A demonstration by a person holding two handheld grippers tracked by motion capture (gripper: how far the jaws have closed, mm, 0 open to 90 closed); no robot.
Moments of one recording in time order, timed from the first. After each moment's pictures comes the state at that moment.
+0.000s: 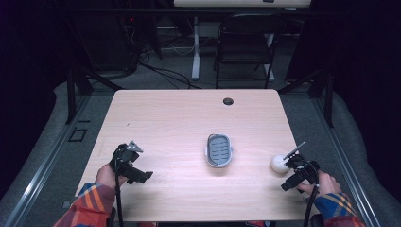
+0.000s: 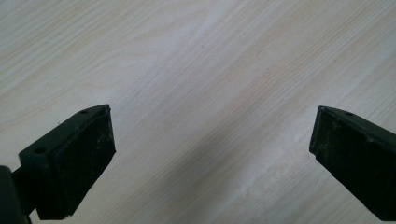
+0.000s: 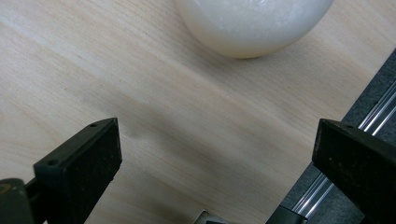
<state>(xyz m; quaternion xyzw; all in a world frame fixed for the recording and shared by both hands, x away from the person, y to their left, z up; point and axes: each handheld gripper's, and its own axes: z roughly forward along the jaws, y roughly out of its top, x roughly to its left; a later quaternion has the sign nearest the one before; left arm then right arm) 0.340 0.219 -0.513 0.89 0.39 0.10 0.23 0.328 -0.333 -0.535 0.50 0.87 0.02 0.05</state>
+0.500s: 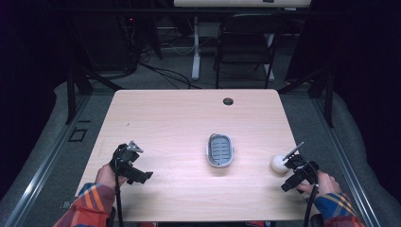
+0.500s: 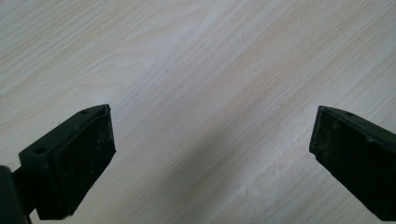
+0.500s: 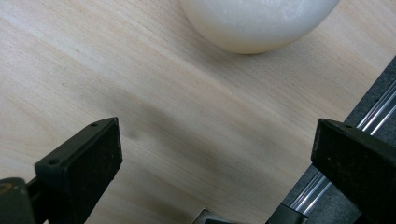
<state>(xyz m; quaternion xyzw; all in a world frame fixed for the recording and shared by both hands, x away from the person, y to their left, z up) 0.339 0.219 -0.513 0.89 0.39 0.10 0.23 0.328 -0.332 -0.536 0.49 0.87 0.01 0.05</state>
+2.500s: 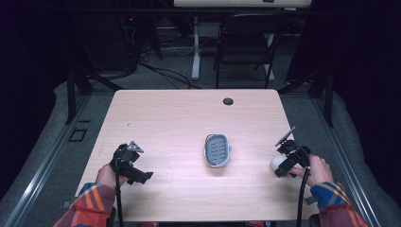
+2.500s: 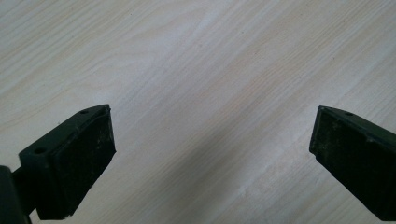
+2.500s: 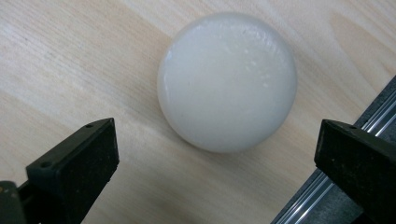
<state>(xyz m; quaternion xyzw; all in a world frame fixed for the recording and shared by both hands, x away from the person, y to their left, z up) 0.340 0.217 -0.514 0.89 0.39 0.10 0.23 0.374 -0.317 -0.525 0.48 0.87 0.04 0.05</state>
